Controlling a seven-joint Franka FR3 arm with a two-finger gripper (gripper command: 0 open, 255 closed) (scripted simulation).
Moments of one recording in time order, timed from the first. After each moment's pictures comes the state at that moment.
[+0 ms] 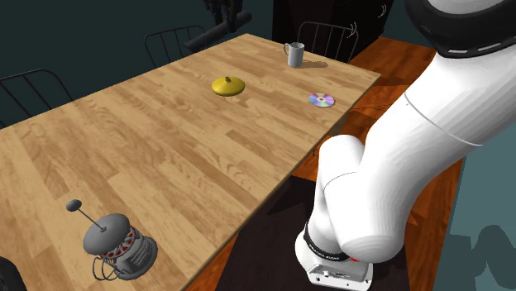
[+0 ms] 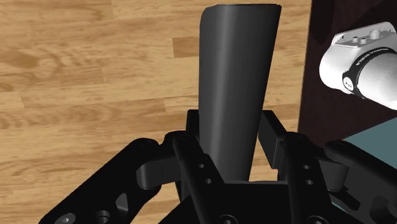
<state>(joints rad) 0.31 -0.33 -0.69 -1.66 -0.21 1.33 -1.53</state>
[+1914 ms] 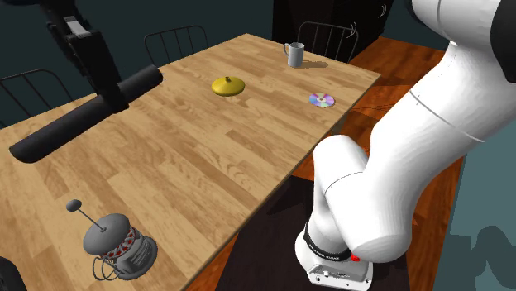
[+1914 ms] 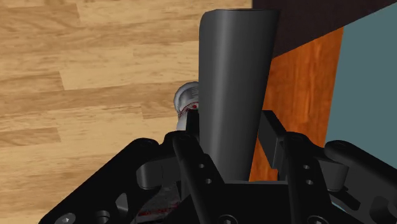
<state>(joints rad) 0.46 -0.40 -0.15 -1.81 -0.01 1.34 -0.81</state>
